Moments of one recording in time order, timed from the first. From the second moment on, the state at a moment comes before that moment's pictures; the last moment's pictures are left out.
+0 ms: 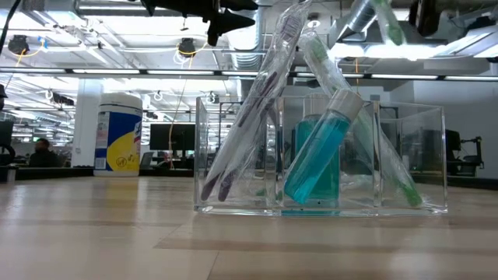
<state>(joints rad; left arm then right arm) 0.36 1.37 1.14 0.09 0.24 -0.21 0.63 0.97 0.62 0.17 0.88 0.81</state>
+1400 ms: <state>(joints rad) 0.36 1.37 1.14 0.09 0.24 -0.24 0.68 1.64 0.52 0.80 0.89 1.05</state>
